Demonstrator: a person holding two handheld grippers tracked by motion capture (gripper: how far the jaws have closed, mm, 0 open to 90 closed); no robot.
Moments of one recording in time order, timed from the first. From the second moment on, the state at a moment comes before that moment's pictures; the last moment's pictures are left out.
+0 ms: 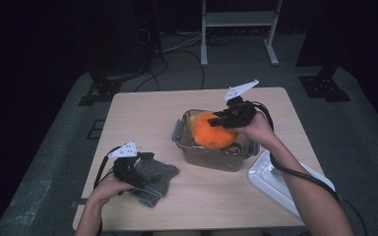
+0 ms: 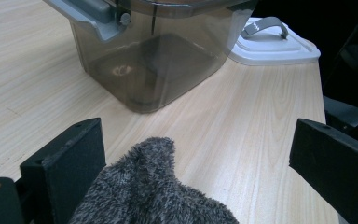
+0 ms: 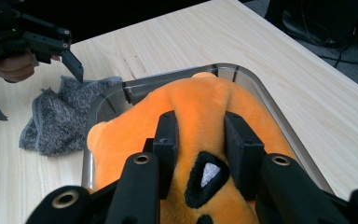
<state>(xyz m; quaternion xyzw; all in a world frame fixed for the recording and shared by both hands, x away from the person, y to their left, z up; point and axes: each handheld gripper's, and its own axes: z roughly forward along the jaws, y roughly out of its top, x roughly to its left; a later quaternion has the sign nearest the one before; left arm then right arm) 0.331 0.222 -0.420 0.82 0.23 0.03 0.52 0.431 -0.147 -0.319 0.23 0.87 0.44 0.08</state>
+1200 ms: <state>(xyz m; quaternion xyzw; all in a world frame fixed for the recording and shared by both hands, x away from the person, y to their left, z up) 0.331 0.223 -0.419 0.82 0.23 0.03 0.52 0.445 -0.134 -0.346 0.24 0.88 0.40 0.05</state>
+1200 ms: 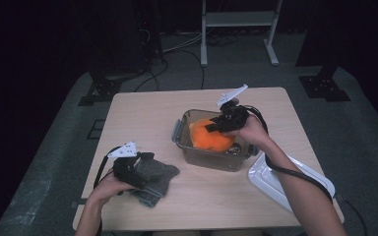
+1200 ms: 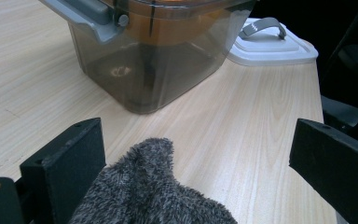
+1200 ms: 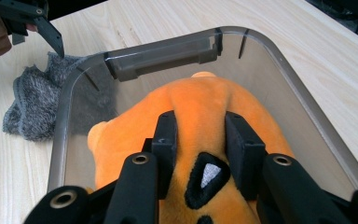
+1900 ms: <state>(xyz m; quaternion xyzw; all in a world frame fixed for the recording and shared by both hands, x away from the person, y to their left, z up) 0.331 0.225 -0.418 0.82 0.23 0.04 0.52 0.449 -0.126 -0.356 0.24 0.89 0.38 0.04</state>
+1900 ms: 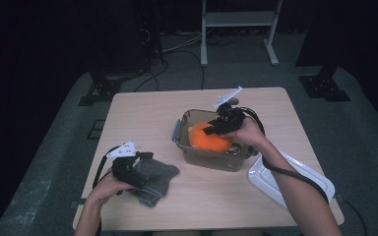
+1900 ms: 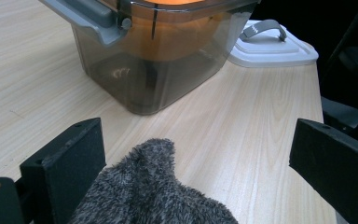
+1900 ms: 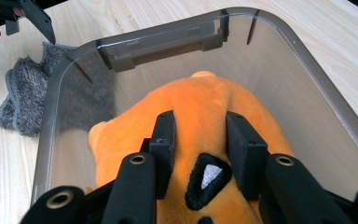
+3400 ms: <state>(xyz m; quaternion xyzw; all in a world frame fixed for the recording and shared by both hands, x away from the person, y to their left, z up) 0.331 0.225 -0.418 0.82 0.23 0.04 0.52 0.449 -0.127 -0.359 0.25 0.89 0.37 0.03</state>
